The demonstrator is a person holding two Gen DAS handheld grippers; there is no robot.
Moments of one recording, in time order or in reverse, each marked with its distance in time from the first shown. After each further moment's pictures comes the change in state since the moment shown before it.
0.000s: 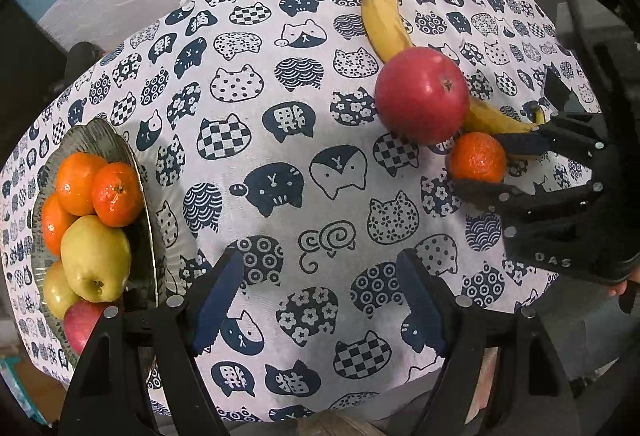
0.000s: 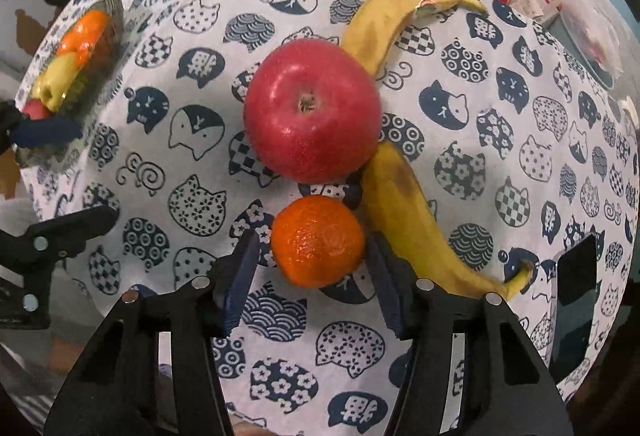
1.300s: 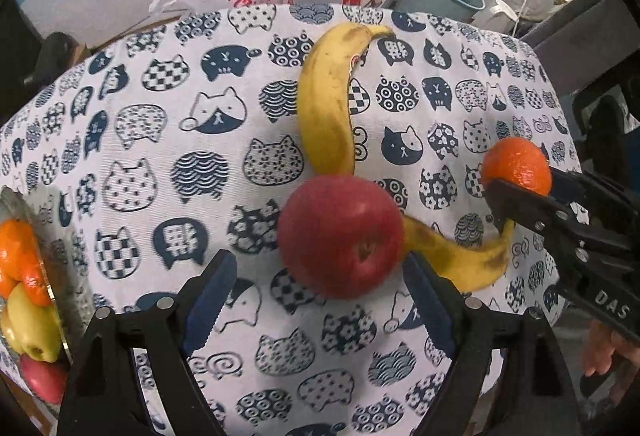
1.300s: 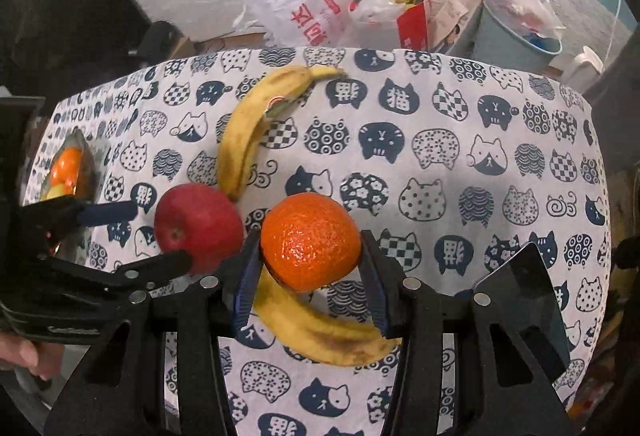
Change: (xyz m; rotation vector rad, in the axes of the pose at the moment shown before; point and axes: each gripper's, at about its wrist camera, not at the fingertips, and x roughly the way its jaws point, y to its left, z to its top) left arm 0.033 -0.049 0.089 -0.124 -0.019 -0.123; right arm -0.058 -0.108 0.013 0.250 -0.221 0.031
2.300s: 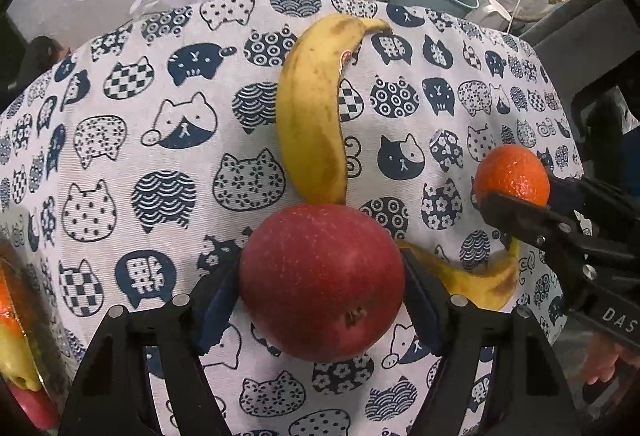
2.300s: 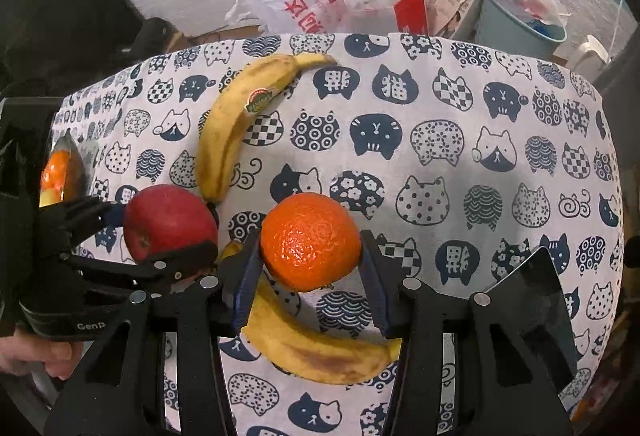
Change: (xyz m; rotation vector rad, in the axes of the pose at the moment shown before) left arm 0.023 -0.001 0.009 0.019 -0.022 -0.043; right arm 0.019 -0.010 0.004 0.014 0.026 0.015
